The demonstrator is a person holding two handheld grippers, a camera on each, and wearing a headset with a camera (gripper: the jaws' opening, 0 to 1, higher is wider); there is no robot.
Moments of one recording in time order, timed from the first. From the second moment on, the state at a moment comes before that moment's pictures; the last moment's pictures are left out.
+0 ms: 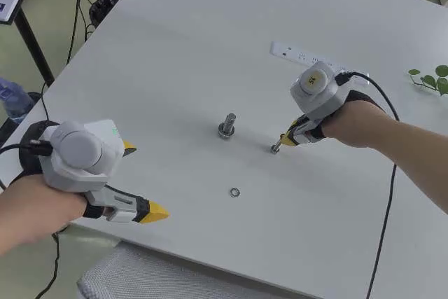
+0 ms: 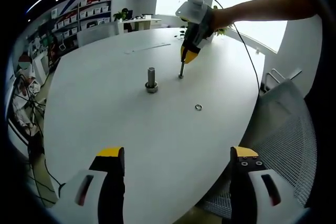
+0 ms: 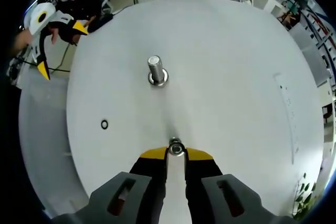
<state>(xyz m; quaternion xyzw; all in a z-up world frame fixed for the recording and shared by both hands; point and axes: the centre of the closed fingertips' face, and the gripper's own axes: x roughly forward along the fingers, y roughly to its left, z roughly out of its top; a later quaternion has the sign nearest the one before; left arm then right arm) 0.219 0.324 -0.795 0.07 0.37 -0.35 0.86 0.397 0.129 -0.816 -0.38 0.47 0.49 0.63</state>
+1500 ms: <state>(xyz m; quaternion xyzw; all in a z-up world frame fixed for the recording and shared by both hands) 0.213 0.334 -0.808 0.06 0.38 -0.35 0.85 0.395 0.133 -0.856 -0.41 0.46 0.50 0.61</state>
